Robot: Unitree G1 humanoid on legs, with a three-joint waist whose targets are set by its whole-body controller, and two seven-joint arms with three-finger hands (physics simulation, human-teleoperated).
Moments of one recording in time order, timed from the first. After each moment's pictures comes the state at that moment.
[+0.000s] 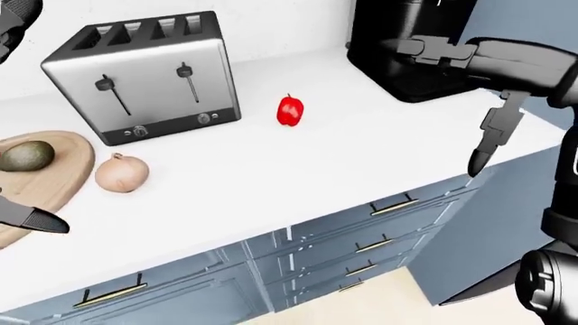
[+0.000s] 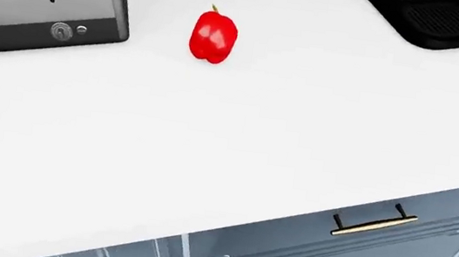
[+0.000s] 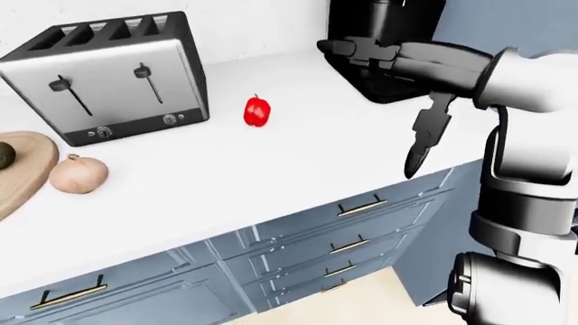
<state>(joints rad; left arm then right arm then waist) -0.32 0.88 0.76 -0.57 0.06 0.37 -0.92 -0.91 -0.72 -0.24 0.14 -0.14 -0.04 1.26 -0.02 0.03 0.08</state>
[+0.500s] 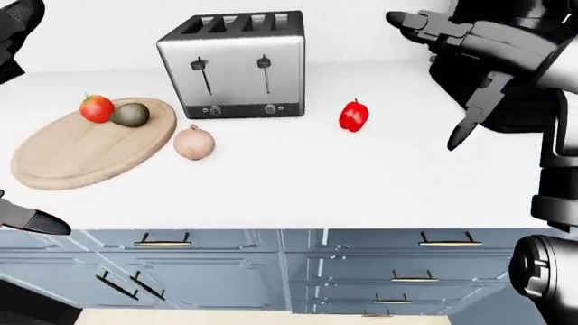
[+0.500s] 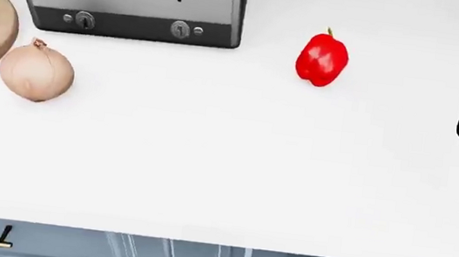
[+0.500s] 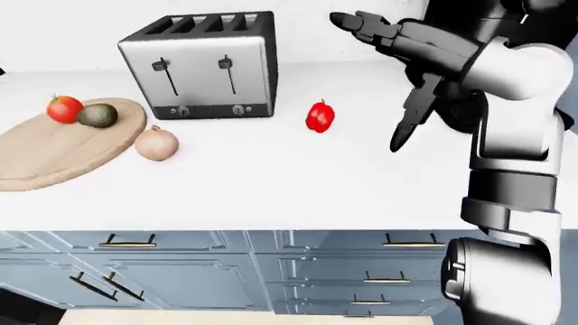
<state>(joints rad) -0.31 0.86 0.76 -0.58 0.08 0.35 -0.92 -1.01 -0.70 -0.20 0.38 -0.24 -0.18 1.07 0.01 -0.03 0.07</state>
